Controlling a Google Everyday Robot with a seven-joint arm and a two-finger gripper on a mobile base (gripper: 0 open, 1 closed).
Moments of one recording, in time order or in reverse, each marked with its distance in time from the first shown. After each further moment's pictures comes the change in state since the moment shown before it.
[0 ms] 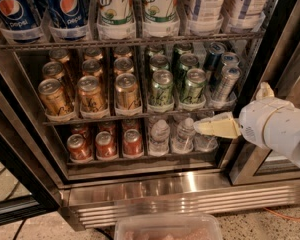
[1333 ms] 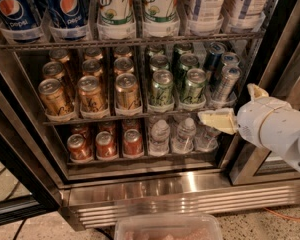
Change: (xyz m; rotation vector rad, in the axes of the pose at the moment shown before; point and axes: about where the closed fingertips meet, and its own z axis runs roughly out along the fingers) arm -0.003 -0.003 0.006 0.028 -0.030 -0.008
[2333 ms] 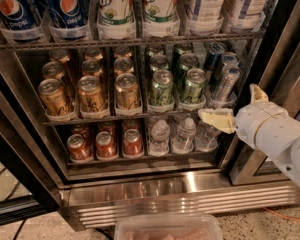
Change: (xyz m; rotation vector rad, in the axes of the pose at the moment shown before) arm 0.006 -0.010 0.015 0.060 -0.090 0.027
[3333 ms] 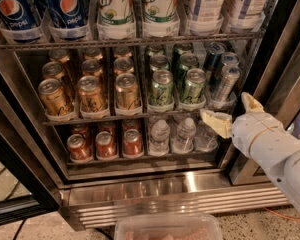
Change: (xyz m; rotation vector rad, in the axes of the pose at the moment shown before) arm 0.014 0.006 0.002 0.027 -0.075 0.071
